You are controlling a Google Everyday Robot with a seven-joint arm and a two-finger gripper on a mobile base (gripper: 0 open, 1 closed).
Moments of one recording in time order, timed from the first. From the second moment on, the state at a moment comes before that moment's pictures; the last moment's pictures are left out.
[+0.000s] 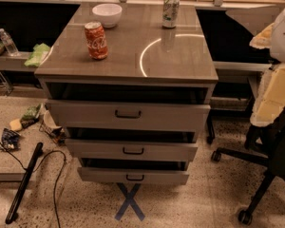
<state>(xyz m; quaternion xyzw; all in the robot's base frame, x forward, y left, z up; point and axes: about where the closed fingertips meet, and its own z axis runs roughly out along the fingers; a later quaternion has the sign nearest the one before) 0.438 -0.217 0.977 -0.60 0.78 -0.03 0.16</state>
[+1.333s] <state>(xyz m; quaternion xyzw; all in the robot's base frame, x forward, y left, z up) 0.513 -0.083 0.983 -0.49 0.75 0.20 0.39</state>
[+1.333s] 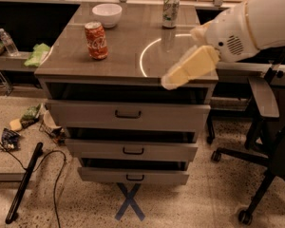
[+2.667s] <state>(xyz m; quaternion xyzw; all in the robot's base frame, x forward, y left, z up) 0.545 -0.019 0.982 -0.46 0.73 0.25 0.44</state>
